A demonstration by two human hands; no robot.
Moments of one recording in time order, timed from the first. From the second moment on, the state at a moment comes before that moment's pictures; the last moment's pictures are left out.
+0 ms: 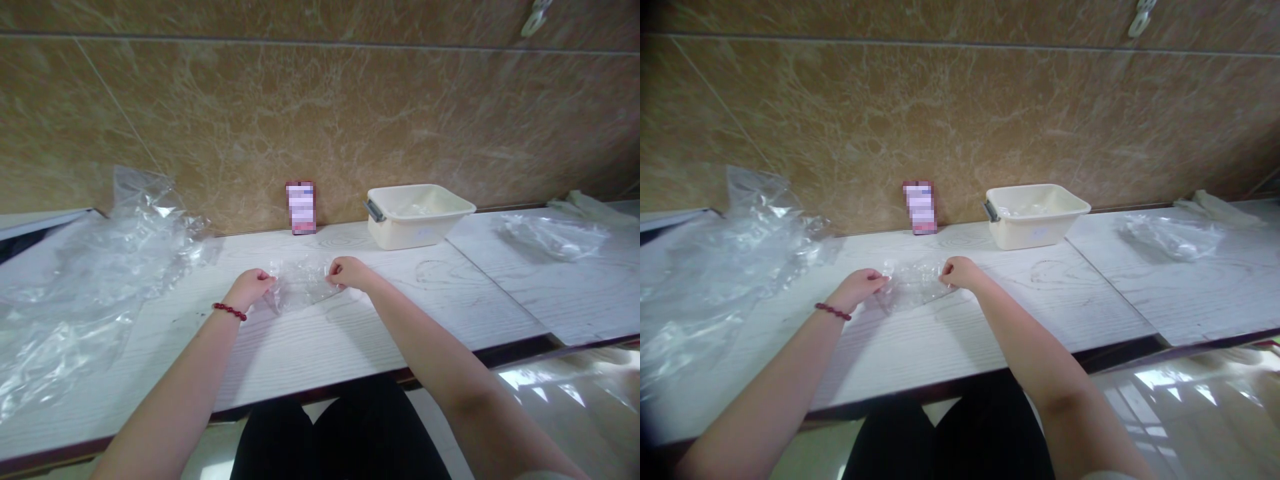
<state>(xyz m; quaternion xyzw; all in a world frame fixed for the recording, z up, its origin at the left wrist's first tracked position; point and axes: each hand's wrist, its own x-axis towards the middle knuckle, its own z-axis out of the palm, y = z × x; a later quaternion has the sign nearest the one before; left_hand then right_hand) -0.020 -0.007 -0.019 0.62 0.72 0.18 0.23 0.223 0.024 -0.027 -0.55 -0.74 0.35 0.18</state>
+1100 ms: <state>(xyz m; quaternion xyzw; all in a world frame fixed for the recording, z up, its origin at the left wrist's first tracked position) -0.018 -0.002 -0.026 0.61 0.73 0.21 0.21 0.220 0.018 -0.017 -0.58 -0.76 0.25 0.17</state>
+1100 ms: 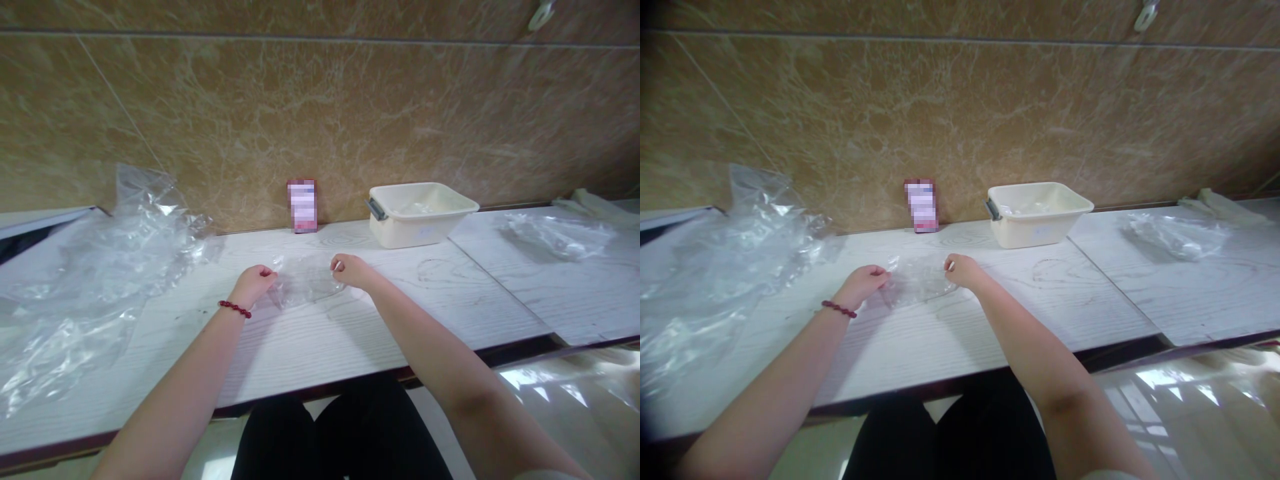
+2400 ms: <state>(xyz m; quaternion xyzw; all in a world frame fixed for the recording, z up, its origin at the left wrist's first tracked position) -0.005 0.016 -0.053 0.68 0.64 0.31 0.21 0.213 0.034 -0.038 -0.60 -0.73 0.22 0.24</state>
